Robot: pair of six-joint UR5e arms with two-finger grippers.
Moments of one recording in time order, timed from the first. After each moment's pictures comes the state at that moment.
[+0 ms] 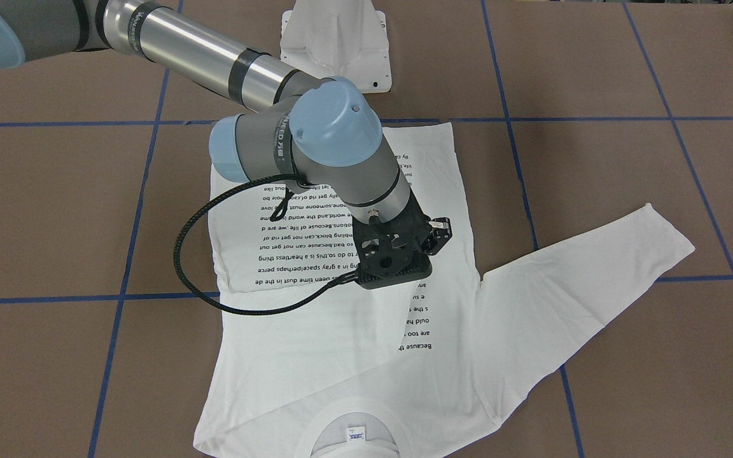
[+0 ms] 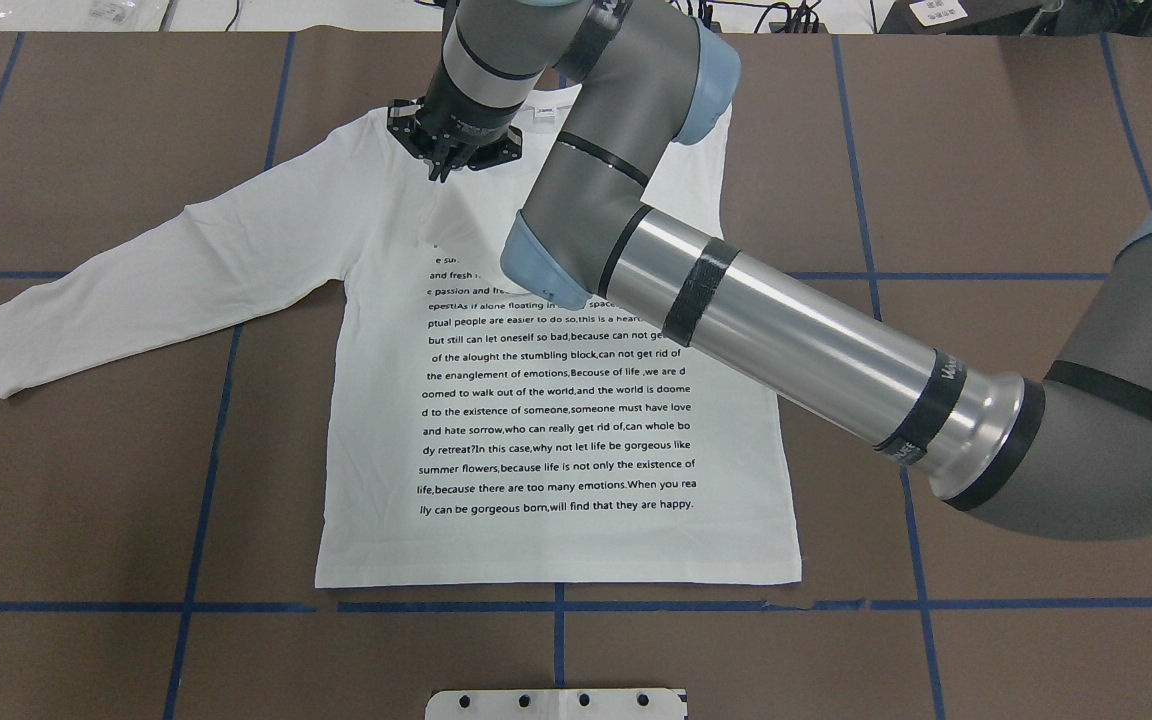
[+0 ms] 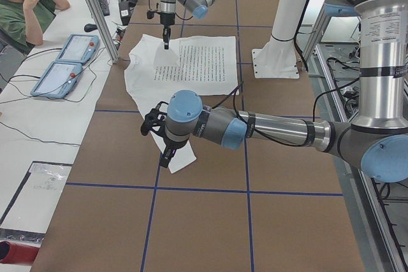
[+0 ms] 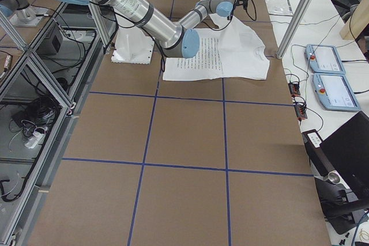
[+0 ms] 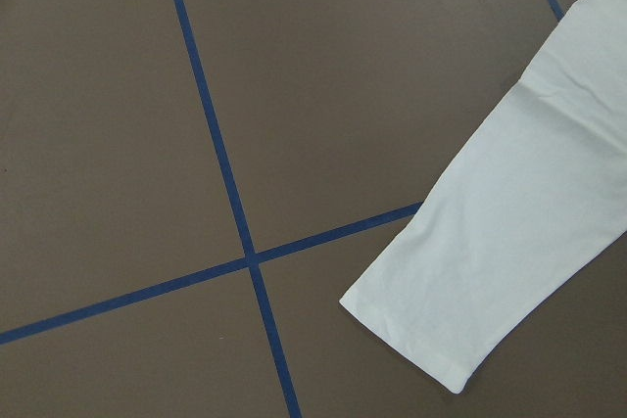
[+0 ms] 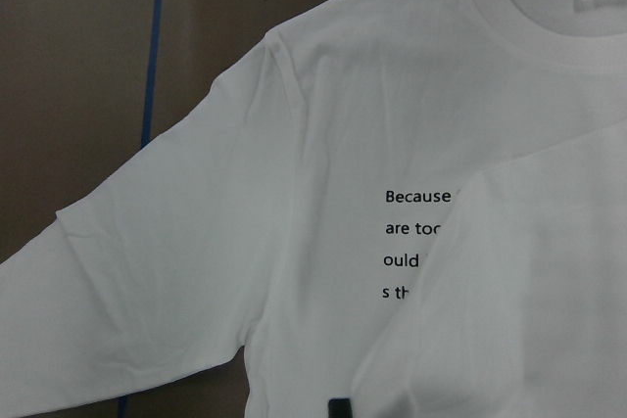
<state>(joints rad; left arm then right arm) -1.60 -1.48 -1.79 -1.81 -2.44 0.05 0.69 -0.38 0.96 -1.06 2.06 1.24</state>
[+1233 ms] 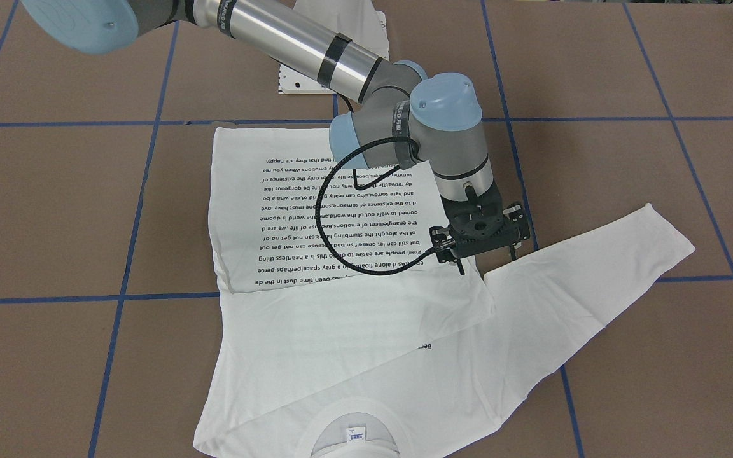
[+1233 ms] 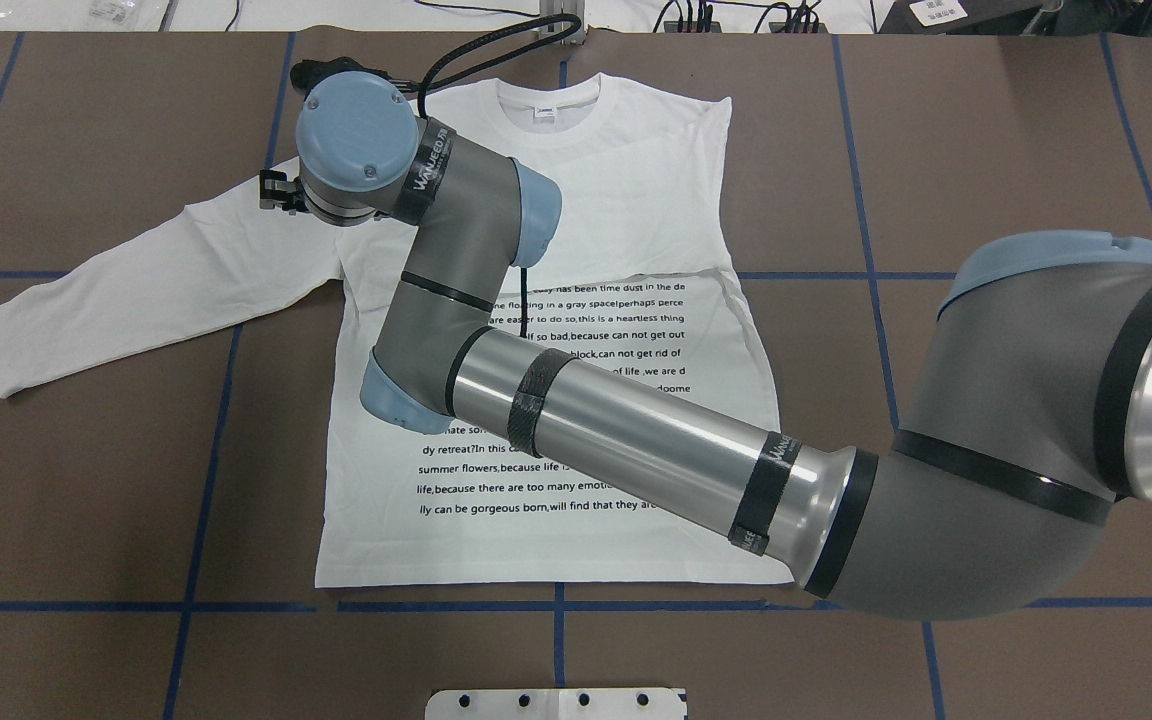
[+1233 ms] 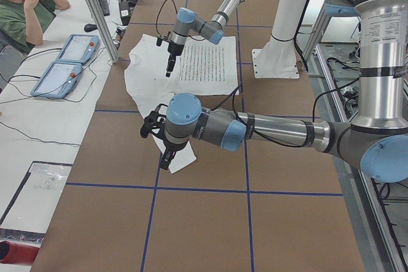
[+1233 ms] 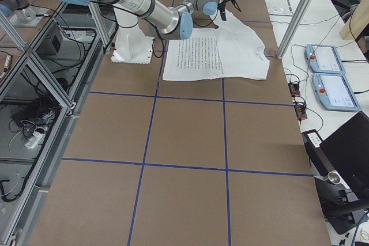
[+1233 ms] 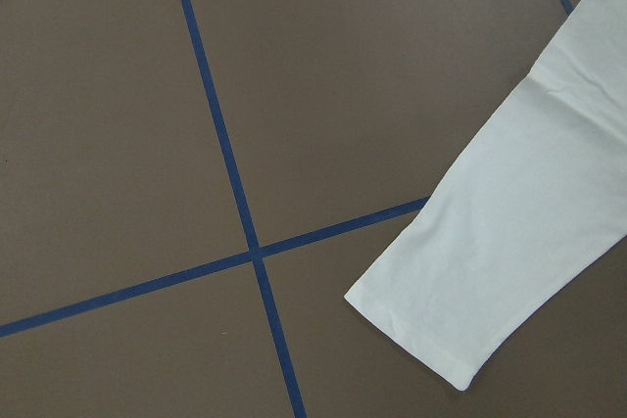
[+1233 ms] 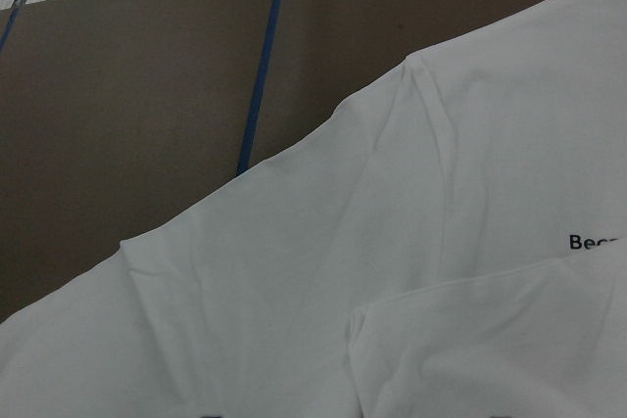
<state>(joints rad) -1.60 -1.49 -1.77 -1.81 -2.44 0.02 0.54 -0.20 0.70 -0.87 1.69 1.24</state>
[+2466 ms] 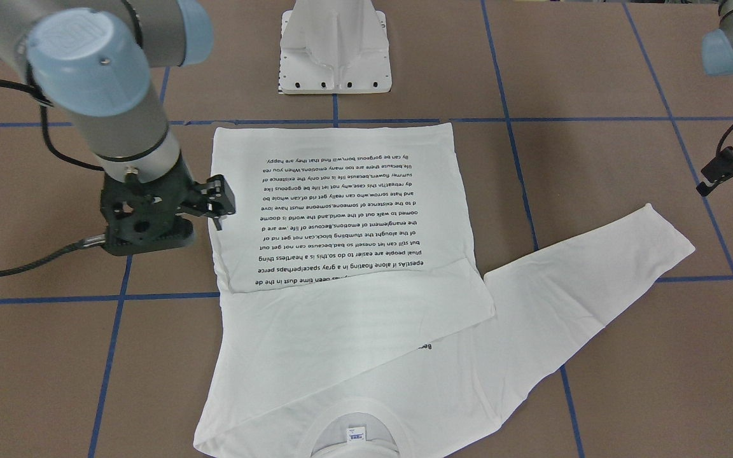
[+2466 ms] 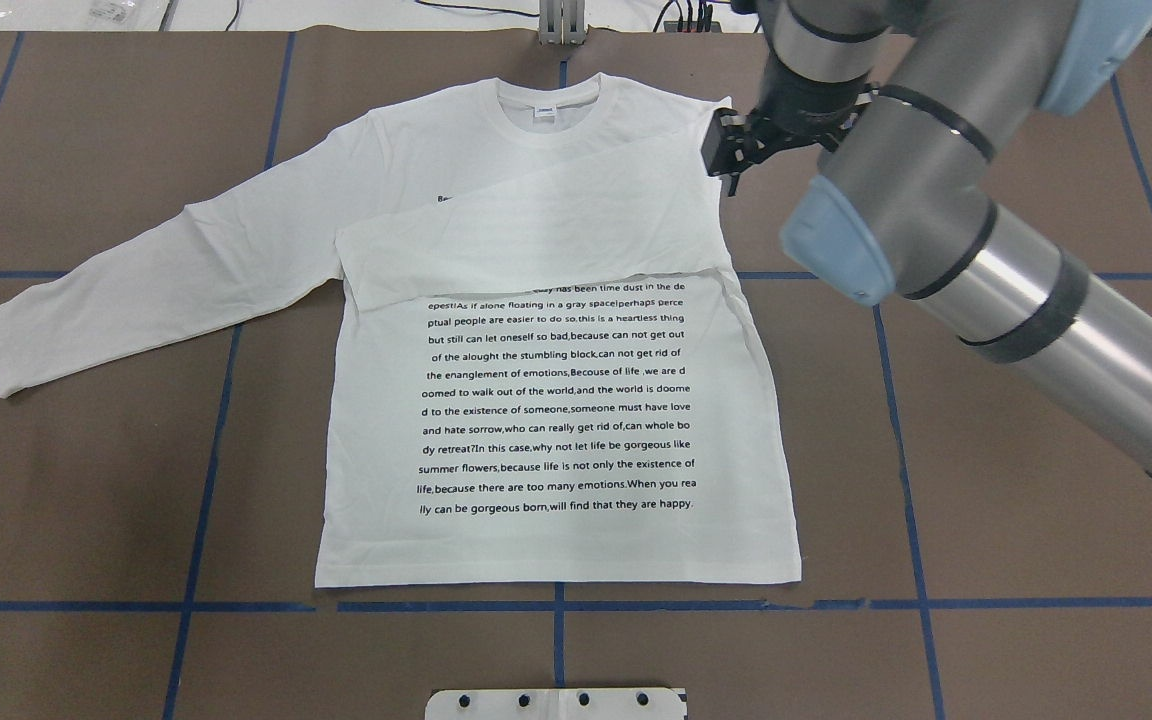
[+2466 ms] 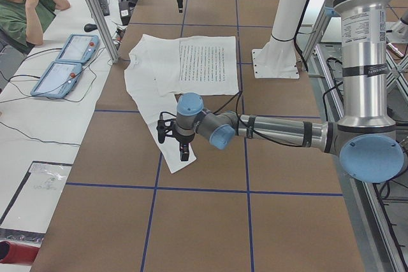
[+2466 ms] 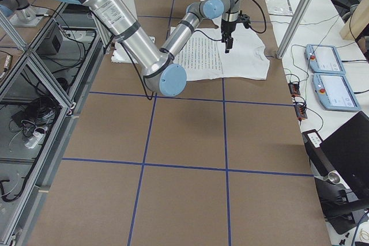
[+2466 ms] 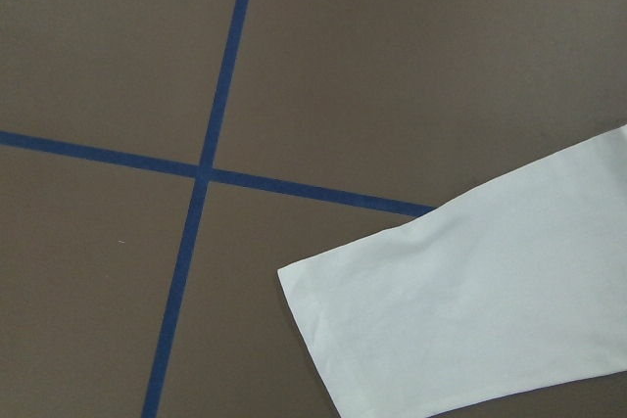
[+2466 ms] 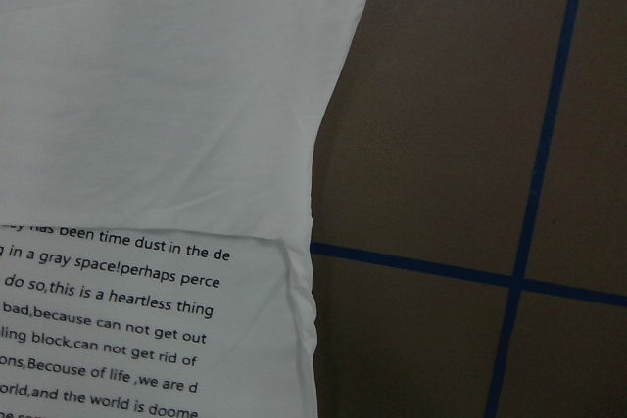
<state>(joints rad) -1.20 -1.46 -1.70 -2.12 -2.20 -0.79 0.94 -0.87 1.75 -1.95 2.12 0.60</state>
